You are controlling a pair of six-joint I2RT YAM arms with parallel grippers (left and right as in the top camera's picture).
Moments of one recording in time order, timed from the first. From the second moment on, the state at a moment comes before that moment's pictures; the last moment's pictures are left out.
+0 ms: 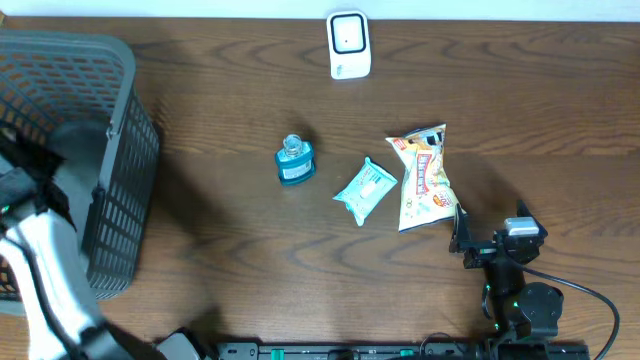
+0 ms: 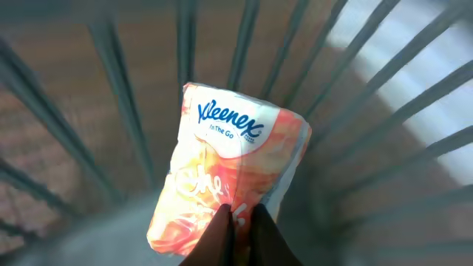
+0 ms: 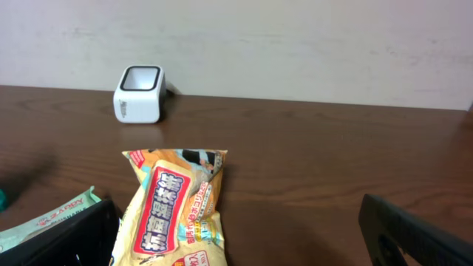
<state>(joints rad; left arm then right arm) 0.65 1.35 1.03 -0.26 -0.13 -0.39 -0.01 0.01 0.01 -0.07 -0.08 -0.02</state>
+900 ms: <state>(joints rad) 0.05 0.88 1.04 -0.43 0.54 -0.24 -0.01 0.01 0.01 -0.07 -0.08 -0.02</state>
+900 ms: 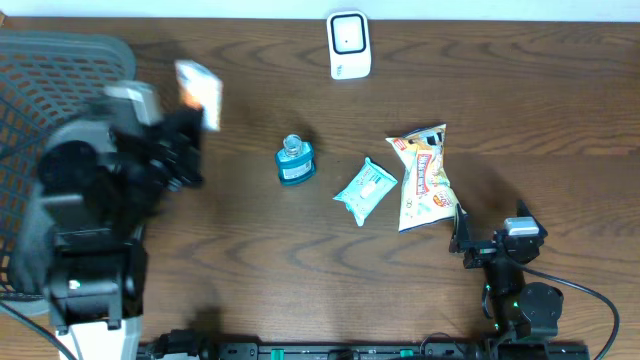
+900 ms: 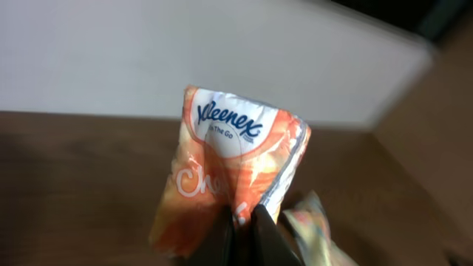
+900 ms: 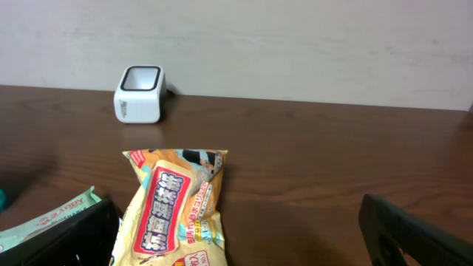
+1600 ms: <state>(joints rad) -0.58 1.20 0.93 -0.75 0.02 -0.42 -0.01 0.01 0.01 -0.07 -0.08 -0.02</state>
